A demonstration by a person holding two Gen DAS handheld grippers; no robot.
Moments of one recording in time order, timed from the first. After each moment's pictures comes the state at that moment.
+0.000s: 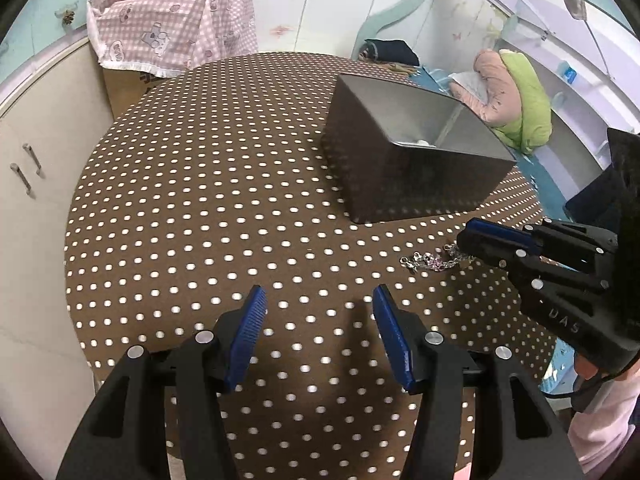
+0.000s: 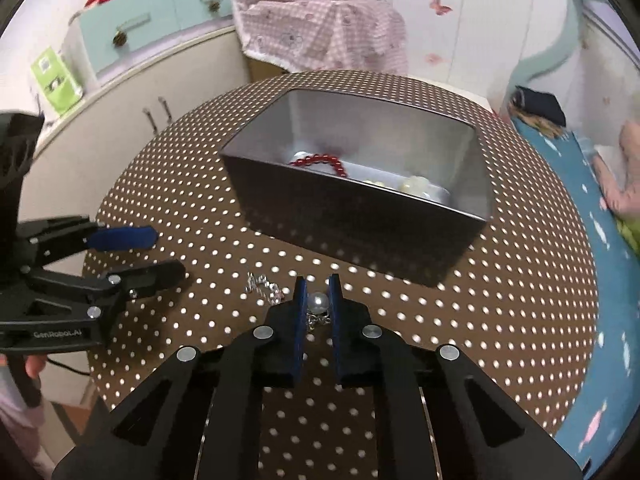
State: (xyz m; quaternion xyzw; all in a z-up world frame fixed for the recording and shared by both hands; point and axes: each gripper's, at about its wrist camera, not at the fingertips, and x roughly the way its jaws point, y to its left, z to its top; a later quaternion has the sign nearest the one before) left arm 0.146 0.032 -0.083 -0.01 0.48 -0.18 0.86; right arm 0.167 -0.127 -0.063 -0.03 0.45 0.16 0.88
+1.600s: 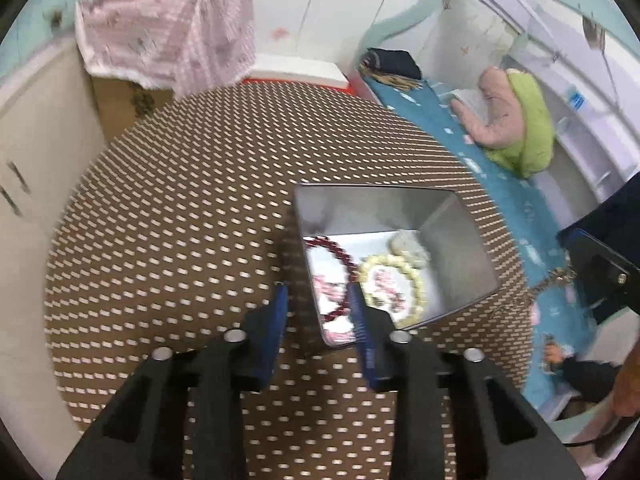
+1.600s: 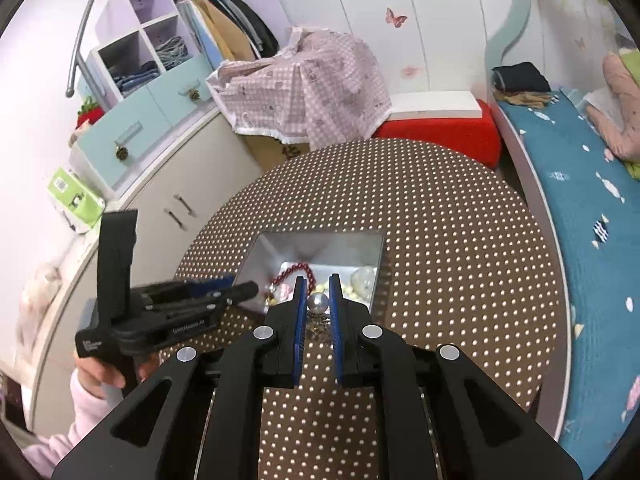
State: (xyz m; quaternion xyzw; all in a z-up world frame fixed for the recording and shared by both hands) left arm 0.231 -0.005 -0.041 -0.06 0.49 -0.19 0.85; right arm 0.199 -0.216 0.040 0.13 0.42 0.17 0.88
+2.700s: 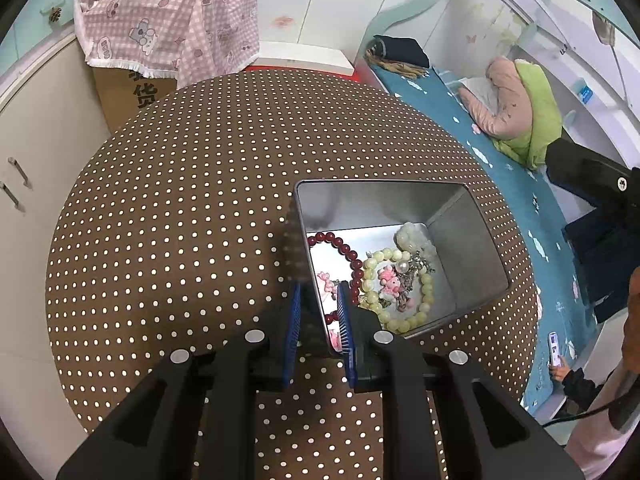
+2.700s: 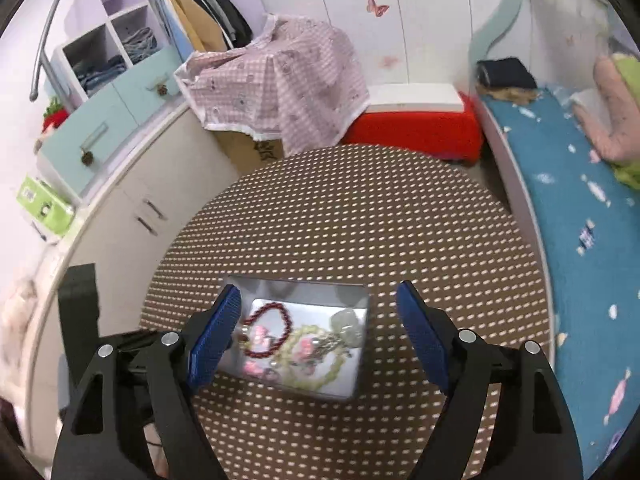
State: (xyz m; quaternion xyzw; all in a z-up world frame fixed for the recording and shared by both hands) left arm 0.237 -0.012 -0.044 -0.04 0.51 -0.17 0.84; right arm 0.264 -0.198 0.042 0.10 0.45 0.13 0.88
